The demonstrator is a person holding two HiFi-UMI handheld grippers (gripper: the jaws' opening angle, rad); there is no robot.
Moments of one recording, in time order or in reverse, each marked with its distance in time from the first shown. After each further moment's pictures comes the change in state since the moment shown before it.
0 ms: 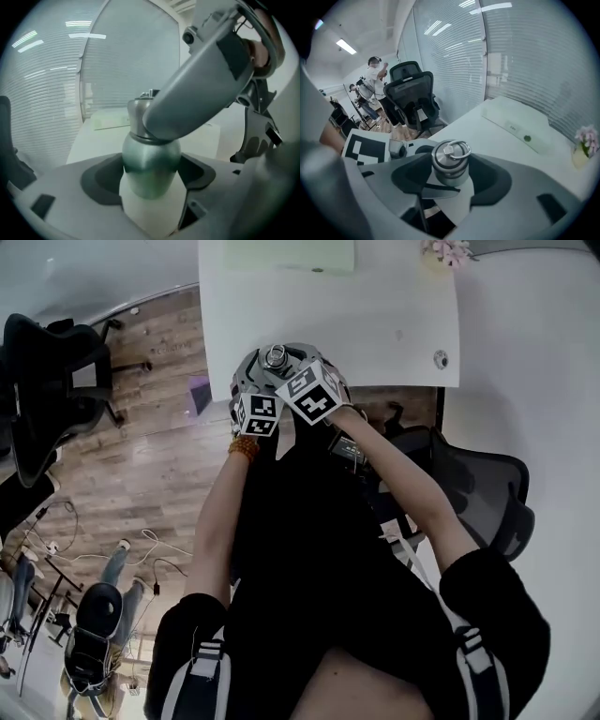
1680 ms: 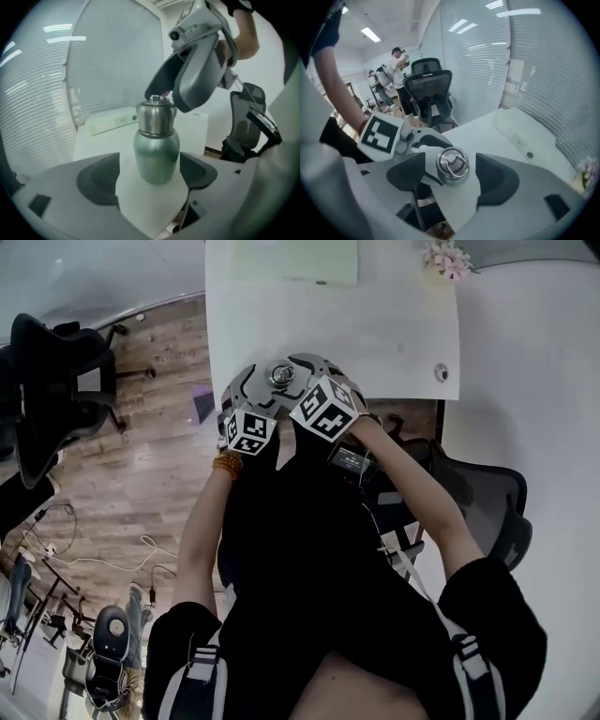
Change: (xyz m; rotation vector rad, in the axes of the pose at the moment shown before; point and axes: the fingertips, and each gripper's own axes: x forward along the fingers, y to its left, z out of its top) left arm -0.024 0.001 -0.011 0.165 0.038 -0.103; right arm -0.024 0.011 0.004 -0.235 0.013 0.089
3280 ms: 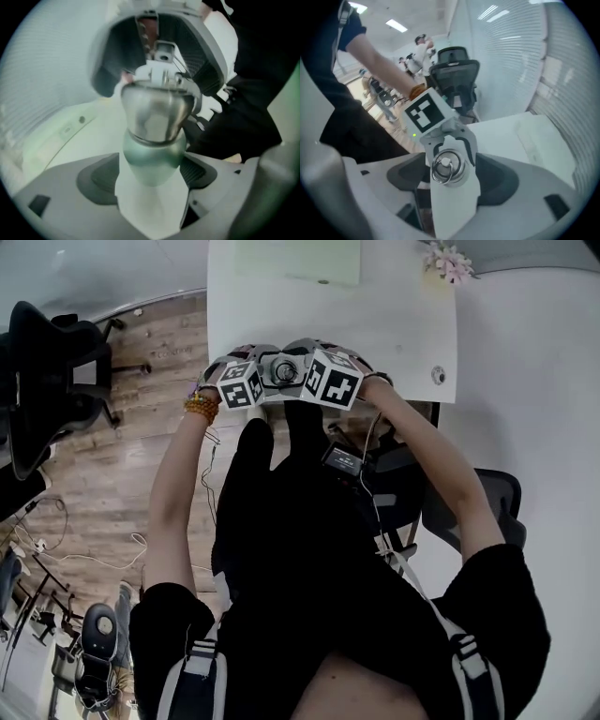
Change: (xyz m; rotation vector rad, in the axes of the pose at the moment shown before) left arm 0.032 -0.027 -0.001 0.475 0.185 -0.637; right arm 0.005 0.003 -0.006 -0.279 0.114 0.286
